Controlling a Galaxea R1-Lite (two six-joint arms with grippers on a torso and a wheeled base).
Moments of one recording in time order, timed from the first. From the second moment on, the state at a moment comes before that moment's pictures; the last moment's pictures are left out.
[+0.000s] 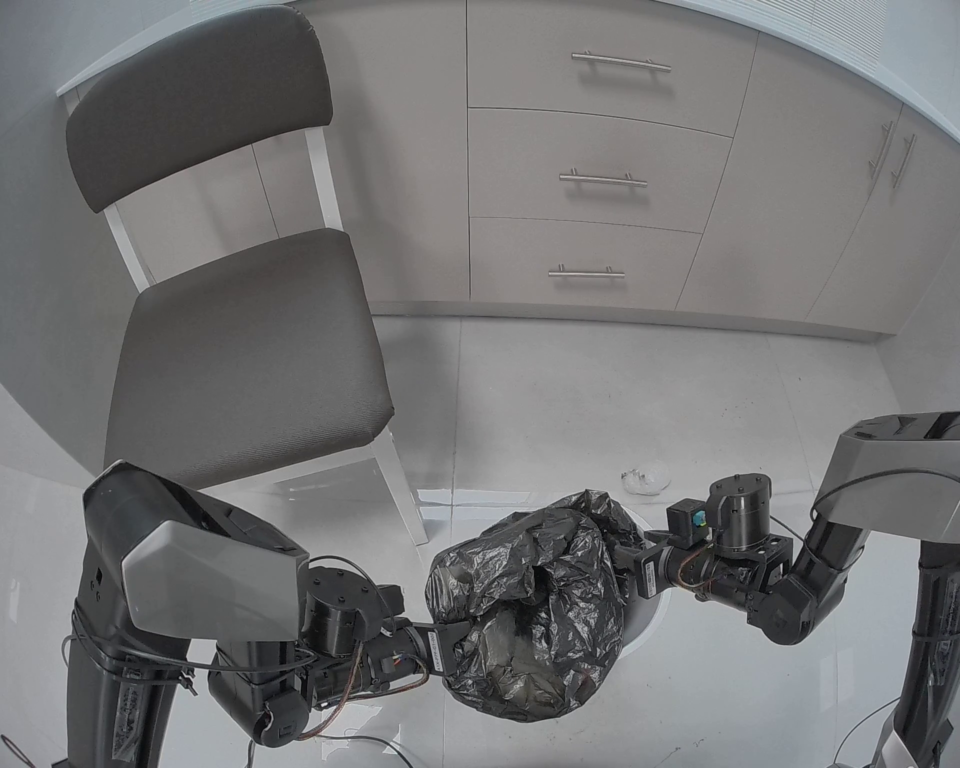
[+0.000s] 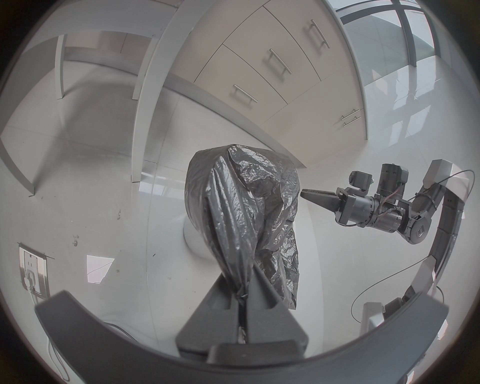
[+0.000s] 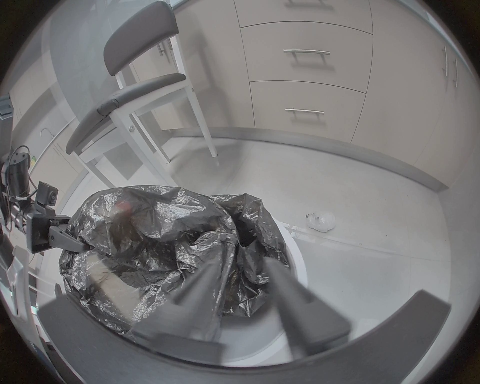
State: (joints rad) left arm -0.62 2.44 -0.43 -1.53 -0.23 -0.57; right arm 0.40 2.25 -0.60 -1.16 0.01 -0.04
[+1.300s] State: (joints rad) left arm -0.62 2.44 -0.43 -1.53 -0.23 -0.57; right arm 0.48 2.45 -0.60 -1.25 0.00 -0.04
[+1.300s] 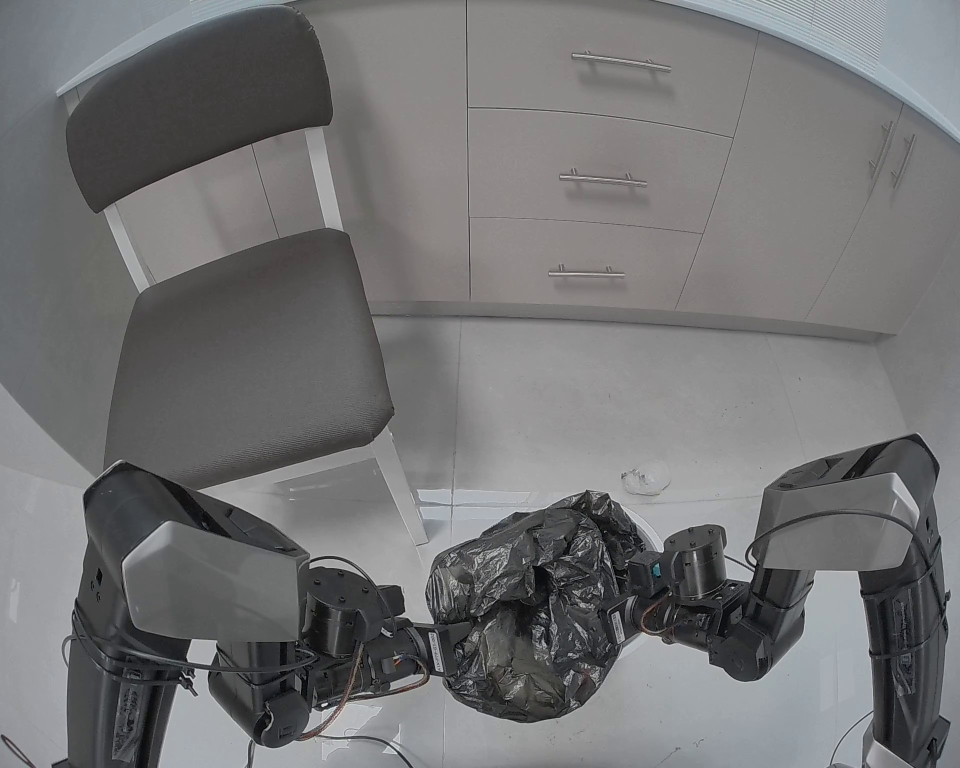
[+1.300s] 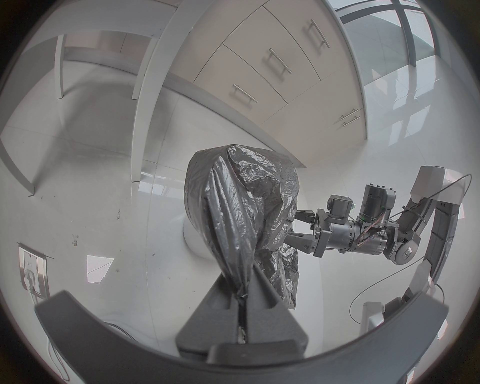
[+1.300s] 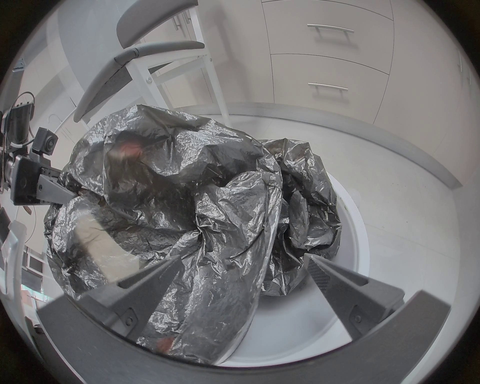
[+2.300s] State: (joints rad) left arm -0.62 2.44 -0.42 -1.53 -0.23 -0.57; right arm 0.49 2.49 -0.60 -1.34 -0.02 -0.04
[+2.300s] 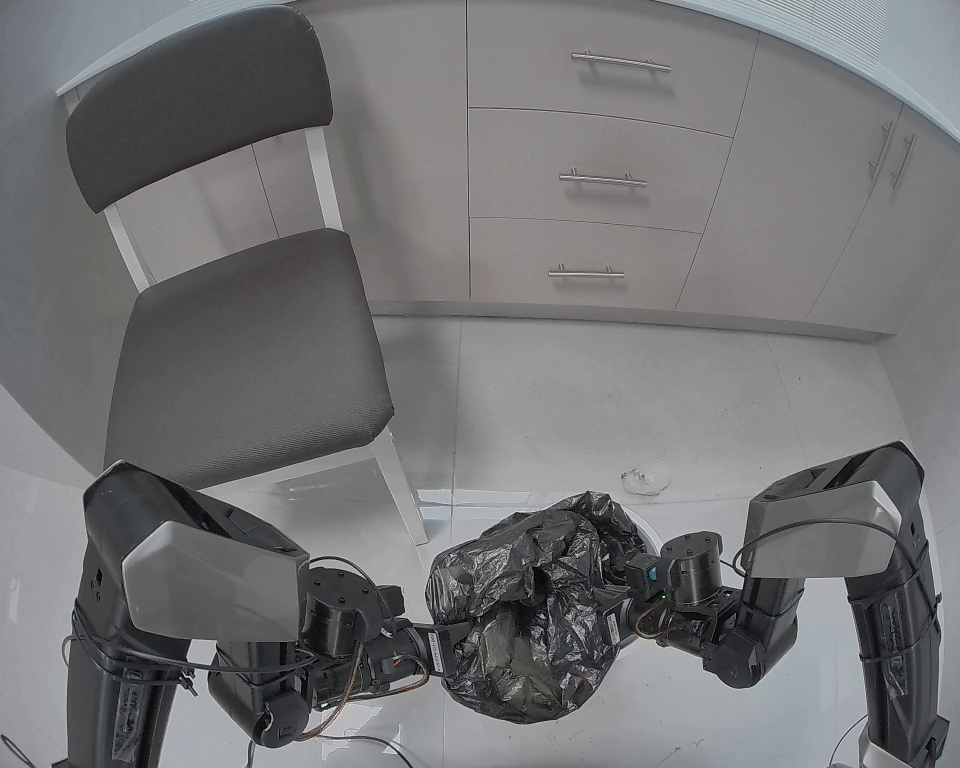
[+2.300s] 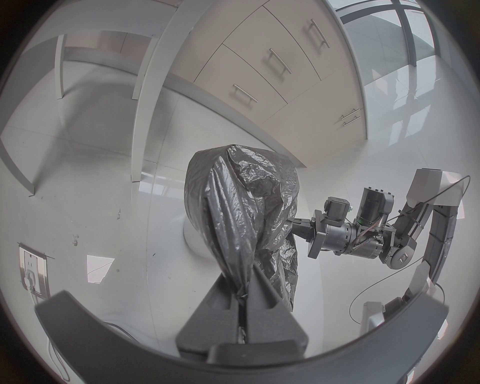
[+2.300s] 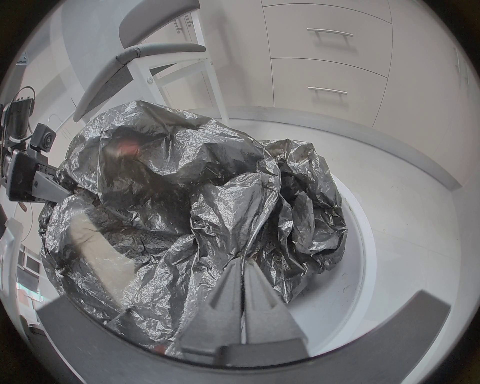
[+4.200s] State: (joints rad) left arm -0.78 2.50 -0.68 -1.31 0.13 -0.49; right arm 0.55 2.38 -0.41 -1.54 -0.64 -0.34
